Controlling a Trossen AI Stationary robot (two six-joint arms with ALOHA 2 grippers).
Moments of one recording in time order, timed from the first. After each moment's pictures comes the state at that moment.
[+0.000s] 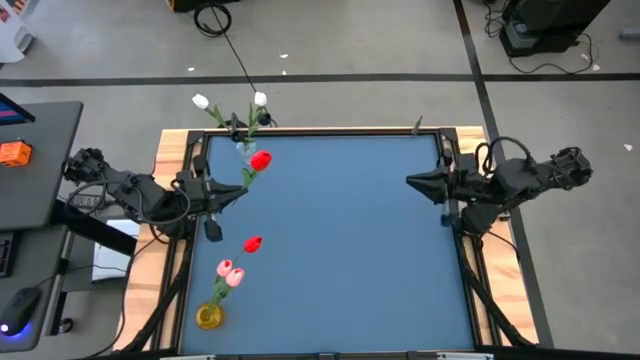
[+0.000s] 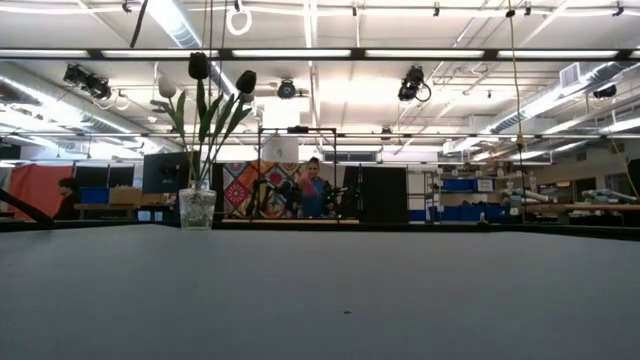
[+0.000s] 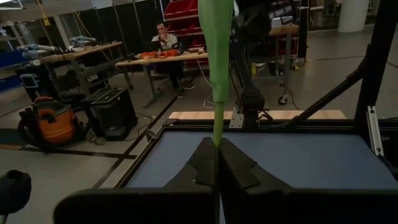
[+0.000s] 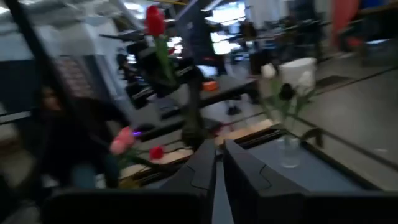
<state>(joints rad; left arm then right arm) -0.52 0.73 0.92 -0.28 -0.80 0.04 0.37 0.71 0.93 -0.22 0.55 0.29</state>
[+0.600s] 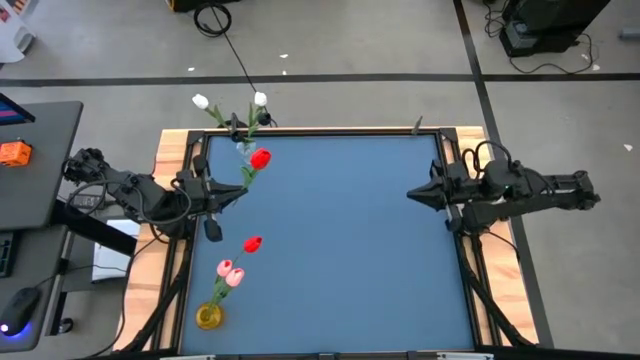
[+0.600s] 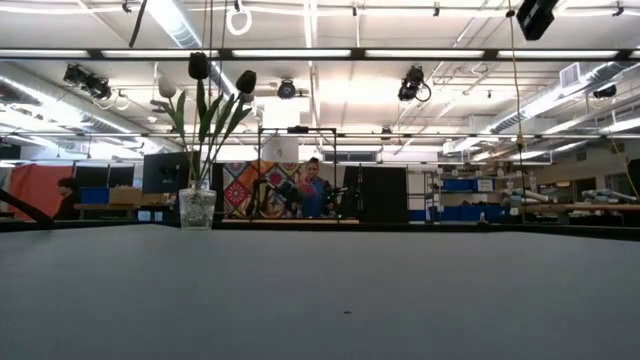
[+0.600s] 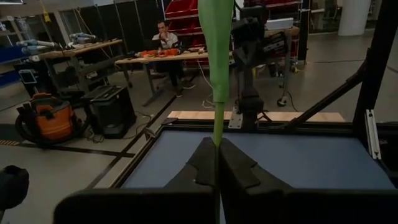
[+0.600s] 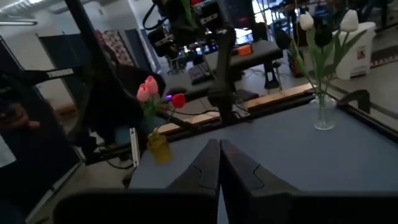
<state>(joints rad) -0.52 0.73 0.92 -0.28 -0.80 0.01 0.09 0.47 0.64 -0.22 0.06 0.33</state>
